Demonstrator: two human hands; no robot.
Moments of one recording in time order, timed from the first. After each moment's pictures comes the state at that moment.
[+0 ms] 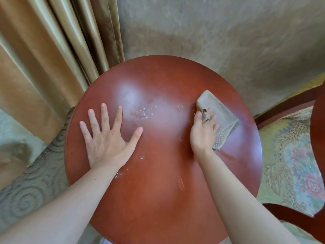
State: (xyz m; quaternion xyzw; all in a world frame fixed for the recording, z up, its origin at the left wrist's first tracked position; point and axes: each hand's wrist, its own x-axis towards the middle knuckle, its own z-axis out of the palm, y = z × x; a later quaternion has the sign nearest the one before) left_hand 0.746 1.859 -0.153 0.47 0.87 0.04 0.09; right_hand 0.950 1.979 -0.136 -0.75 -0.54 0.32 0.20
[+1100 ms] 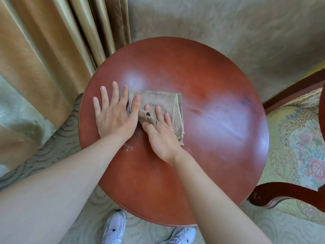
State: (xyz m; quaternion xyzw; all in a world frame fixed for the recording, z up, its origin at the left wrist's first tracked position) left_hand 0.737 1.855 -0.144 0.47 0.86 0.14 0.14; right_hand 0.878 1.871 -0.111 -0.43 -0.76 0.48 0.05
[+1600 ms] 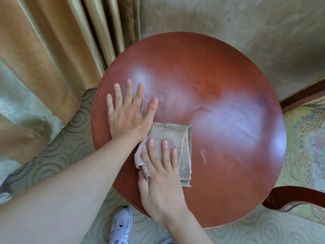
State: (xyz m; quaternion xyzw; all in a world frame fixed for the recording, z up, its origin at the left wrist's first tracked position) left_hand 0.731 1.850 -0.148 0.50 0.85 0.13 0.13; right_hand 0.885 1.757 -0.128 -0.45 -0.84 0.29 0.01
